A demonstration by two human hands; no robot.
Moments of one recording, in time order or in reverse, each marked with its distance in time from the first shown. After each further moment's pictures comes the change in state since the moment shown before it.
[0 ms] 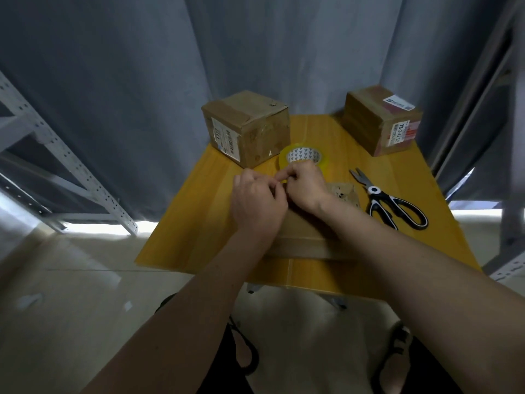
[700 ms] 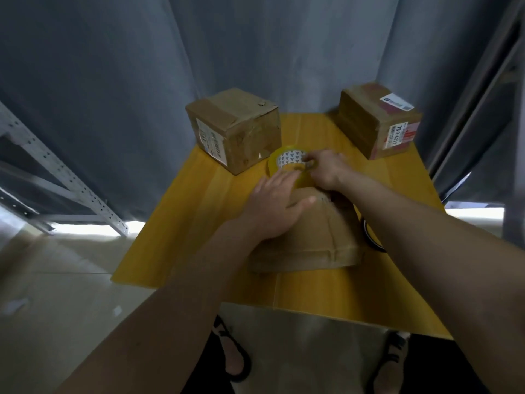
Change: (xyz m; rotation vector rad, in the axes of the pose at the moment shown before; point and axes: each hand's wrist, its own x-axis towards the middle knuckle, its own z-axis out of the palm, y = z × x) left_hand 0.036 0.012 0.034 -0.020 -0.635 0.306; right_hand 0.074 0.059 -0.044 -0.416 -0.204 0.190
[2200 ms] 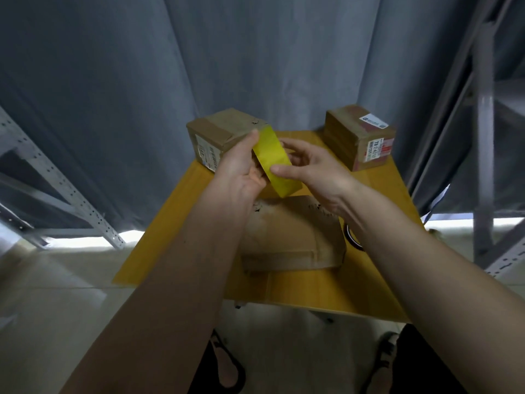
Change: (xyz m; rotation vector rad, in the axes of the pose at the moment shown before) left_hand -0.004 0.057 -0.093 -1.688 0.252 -0.570; right_hand -0.104 -0.045 -0.040 1.167 -0.062 -0.281
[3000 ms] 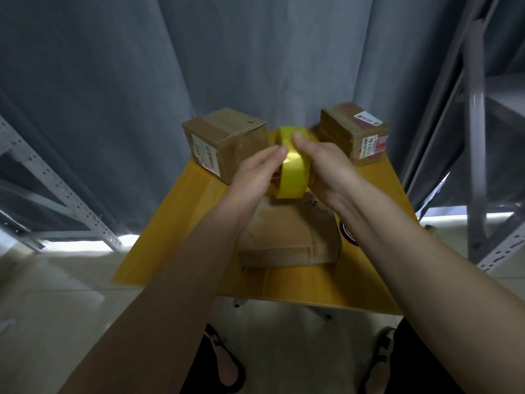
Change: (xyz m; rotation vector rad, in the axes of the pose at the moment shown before) left_hand -0.005 -0.035 -0.016 0.569 -0.161 0.346; right_hand -0.006 -0.006 -0.009 0.189 0.178 0.097
